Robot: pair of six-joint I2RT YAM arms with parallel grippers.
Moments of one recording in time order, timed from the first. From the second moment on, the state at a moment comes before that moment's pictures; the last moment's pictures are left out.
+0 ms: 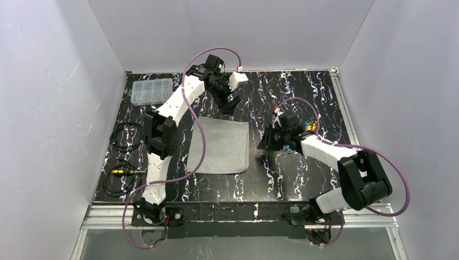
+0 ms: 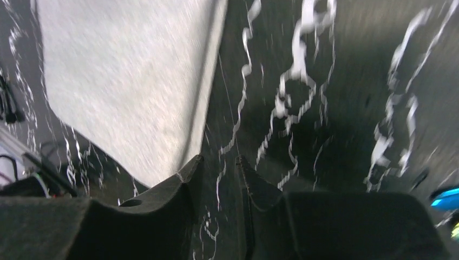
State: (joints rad) left arm -0.44 2.20 2.12 -1.05 0.50 0.68; right arm 0.45 1.44 0.77 -0.15 -0.31 0.49
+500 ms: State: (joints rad) left arm -0.53 2.26 2.10 -1.00 0.57 0.77; right arm 0.47 1.41 0.55 0.13 -0.50 0.67
